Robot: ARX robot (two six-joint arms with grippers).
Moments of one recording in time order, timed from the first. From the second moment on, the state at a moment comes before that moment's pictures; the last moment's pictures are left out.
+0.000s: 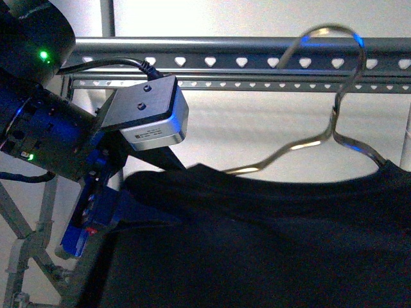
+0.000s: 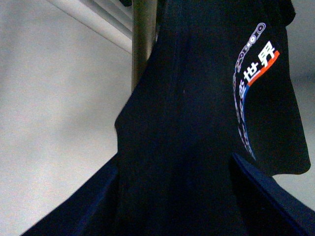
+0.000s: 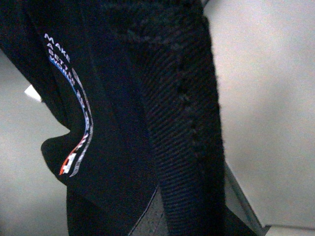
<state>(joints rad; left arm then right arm) -0.19 1.66 1.30 -0.31 0.68 1.42 -0.20 1.51 1.01 -0.24 -0.72 -1.12</state>
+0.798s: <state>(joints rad) 0.05 1.46 1.02 0.83 0.27 -0.32 -0.43 1.19 0.76 -0.28 -0.80 -0.75</state>
